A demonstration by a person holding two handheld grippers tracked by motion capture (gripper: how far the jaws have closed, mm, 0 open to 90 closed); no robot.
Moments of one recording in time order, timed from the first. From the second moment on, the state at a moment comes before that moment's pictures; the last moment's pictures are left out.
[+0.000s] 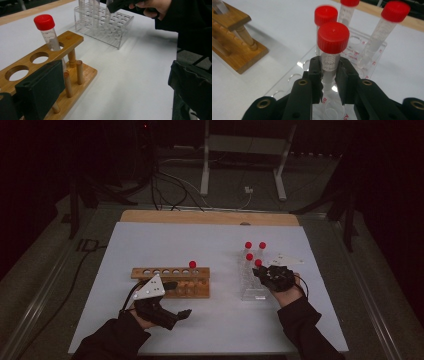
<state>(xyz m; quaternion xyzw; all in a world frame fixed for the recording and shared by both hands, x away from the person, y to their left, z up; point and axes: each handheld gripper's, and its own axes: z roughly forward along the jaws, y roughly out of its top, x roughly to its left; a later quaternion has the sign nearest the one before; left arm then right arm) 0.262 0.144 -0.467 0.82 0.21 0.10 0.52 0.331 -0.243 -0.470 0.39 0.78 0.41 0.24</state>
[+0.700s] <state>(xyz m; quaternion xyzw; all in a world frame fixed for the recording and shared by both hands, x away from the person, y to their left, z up) 0.261 0.142 -0.462 0.82 0.20 0.10 0.52 0.298 -0.245 -0.417 0.36 0.77 0.45 0.28</state>
